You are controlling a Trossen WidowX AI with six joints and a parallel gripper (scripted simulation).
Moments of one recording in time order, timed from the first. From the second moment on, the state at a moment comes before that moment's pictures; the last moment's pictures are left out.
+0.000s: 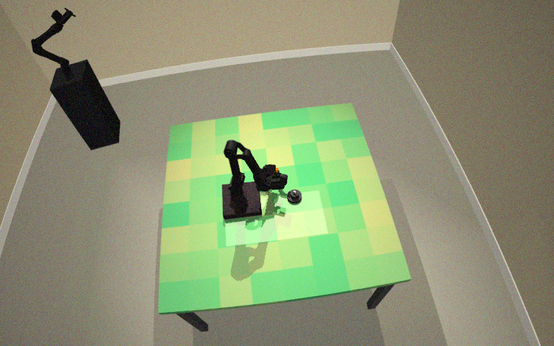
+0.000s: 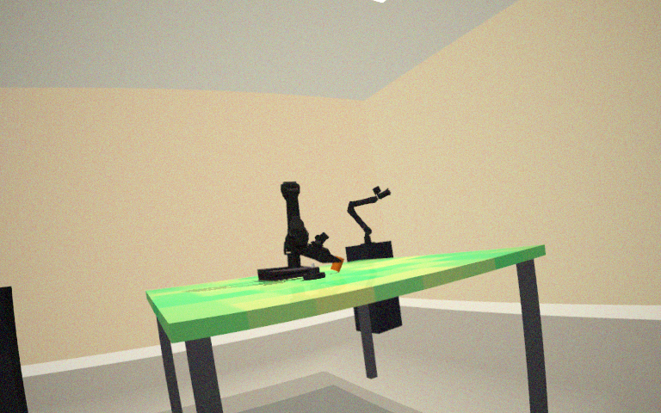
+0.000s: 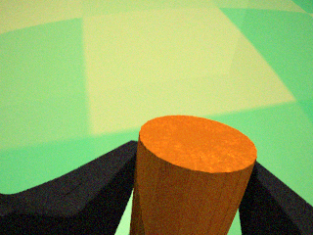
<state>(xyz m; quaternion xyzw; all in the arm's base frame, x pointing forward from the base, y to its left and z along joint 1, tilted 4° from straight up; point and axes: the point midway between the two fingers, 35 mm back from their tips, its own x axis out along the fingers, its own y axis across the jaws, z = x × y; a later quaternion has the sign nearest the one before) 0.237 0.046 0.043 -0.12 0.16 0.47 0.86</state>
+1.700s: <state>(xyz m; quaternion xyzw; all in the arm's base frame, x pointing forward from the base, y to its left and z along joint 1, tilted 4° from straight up) 0.231 0.043 0.045 -0.08 0.13 0.48 0.86</state>
